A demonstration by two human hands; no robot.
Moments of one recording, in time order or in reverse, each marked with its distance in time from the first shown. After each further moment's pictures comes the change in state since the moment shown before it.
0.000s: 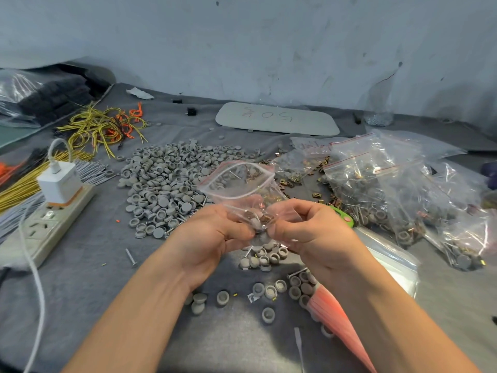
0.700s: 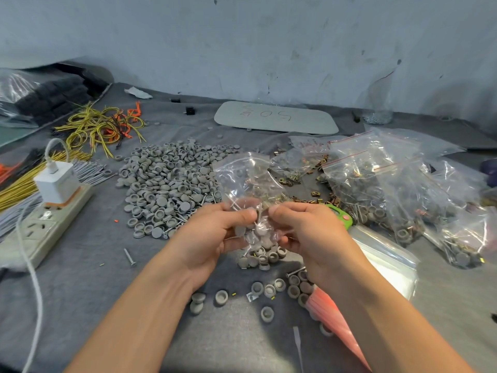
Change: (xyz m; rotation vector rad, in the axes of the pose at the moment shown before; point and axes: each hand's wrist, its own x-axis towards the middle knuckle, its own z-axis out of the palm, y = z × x) left_hand 0.003 -0.003 0.003 0.061 0.167 -0.019; right_hand 0.006 0.004 0.005 -0.153 0.190 0.088
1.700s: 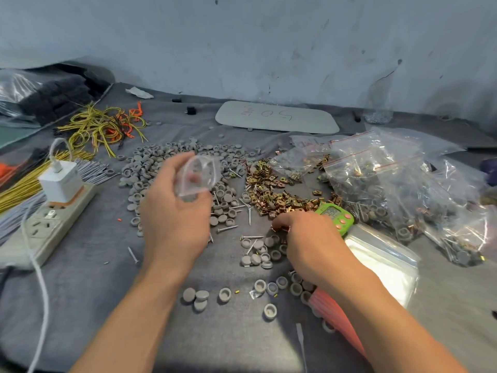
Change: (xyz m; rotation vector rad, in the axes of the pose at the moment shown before) left_hand -0.007 0.008 -0.023 0.577 0.691 0.699; right_hand 0.004 0.005 -0.006 -1.454 -0.008 -0.273
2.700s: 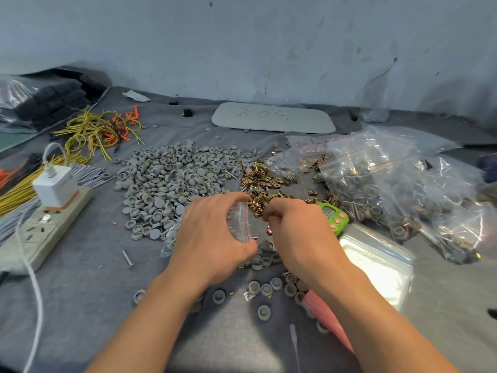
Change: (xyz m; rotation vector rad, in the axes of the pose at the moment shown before) left_hand -0.021 -0.007 0.025 0.495 -0.511 0.216; right_hand -0.001 -0.012 -0.006 0.316 0.182 0.060
